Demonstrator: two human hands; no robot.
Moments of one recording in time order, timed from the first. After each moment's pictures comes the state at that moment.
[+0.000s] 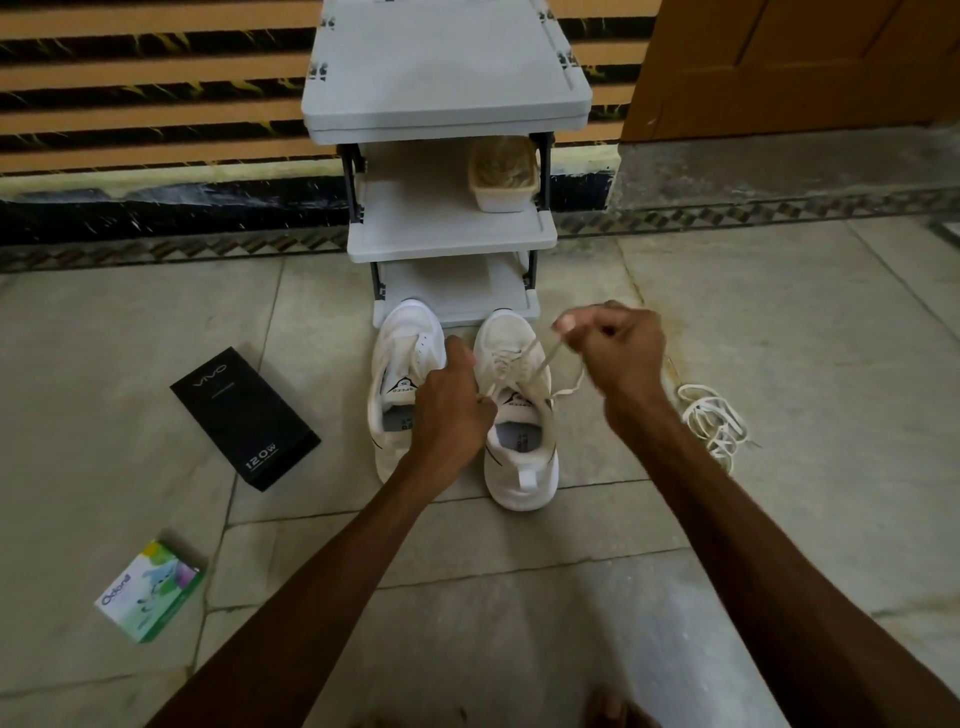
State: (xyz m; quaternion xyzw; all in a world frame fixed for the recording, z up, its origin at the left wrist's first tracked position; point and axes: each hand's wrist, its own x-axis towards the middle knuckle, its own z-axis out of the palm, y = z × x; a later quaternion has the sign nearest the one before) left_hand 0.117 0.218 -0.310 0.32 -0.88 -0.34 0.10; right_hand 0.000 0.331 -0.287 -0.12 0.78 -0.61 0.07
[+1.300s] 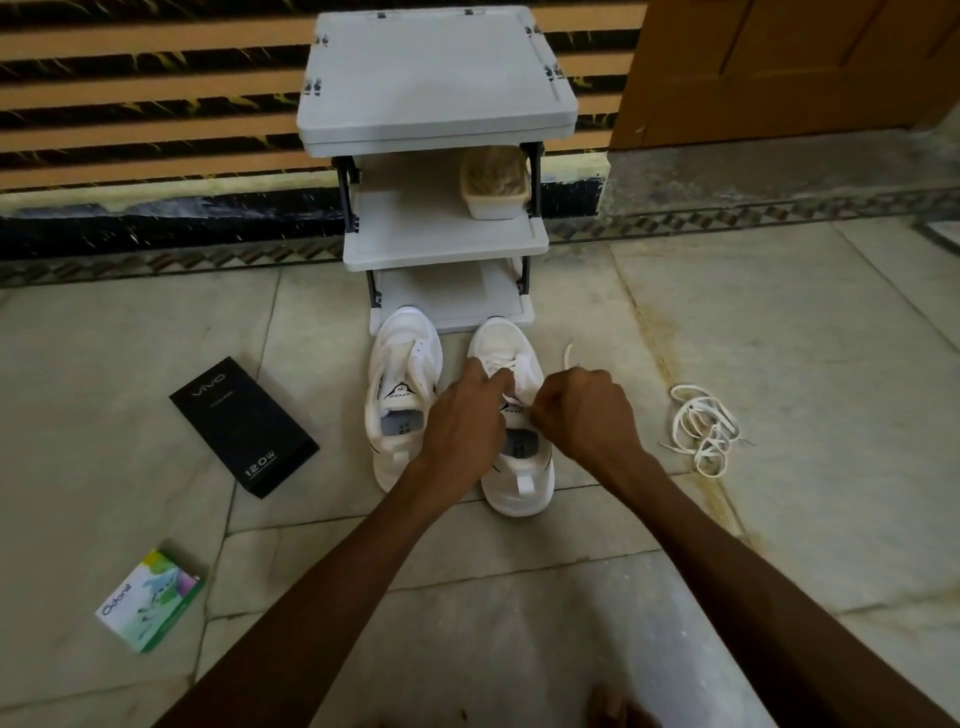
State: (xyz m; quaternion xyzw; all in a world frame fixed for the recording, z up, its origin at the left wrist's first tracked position) left_hand 0.112 0.227 -0.326 0.20 -0.96 -0.21 0.07; right_hand 0.027 0.342 -0.313 -0.27 0.95 -0.17 0.09
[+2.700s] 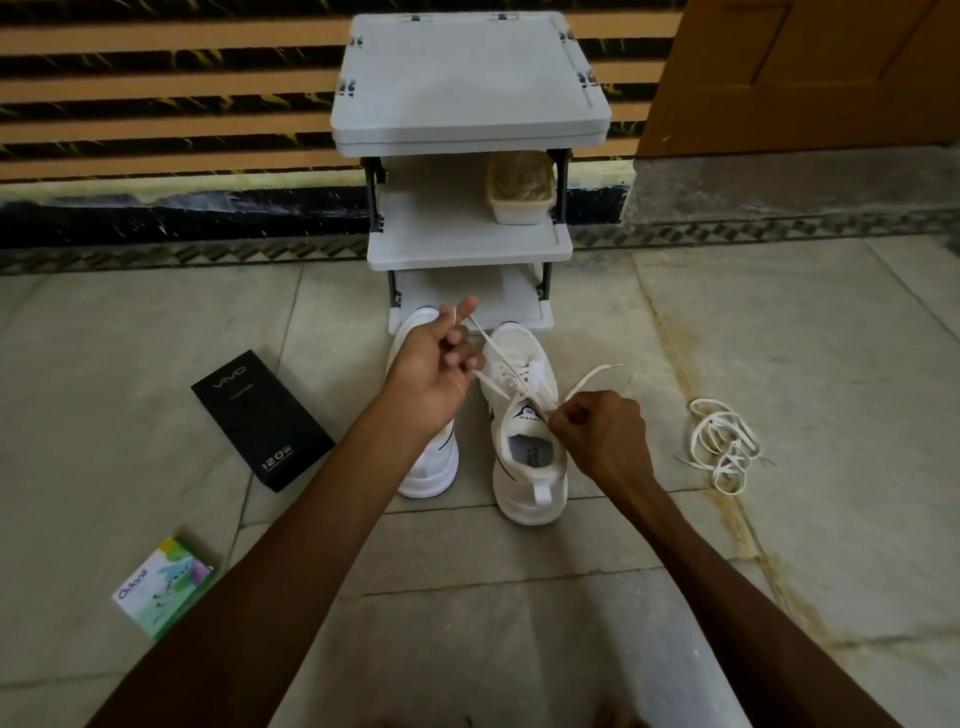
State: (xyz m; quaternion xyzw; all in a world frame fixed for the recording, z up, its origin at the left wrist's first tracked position) left_hand 0.102 0.170 -0.277 0.28 -0.29 -0.90 0.15; right_hand 0.032 0.348 -0.333 -0.22 0.92 -0.32 0.09
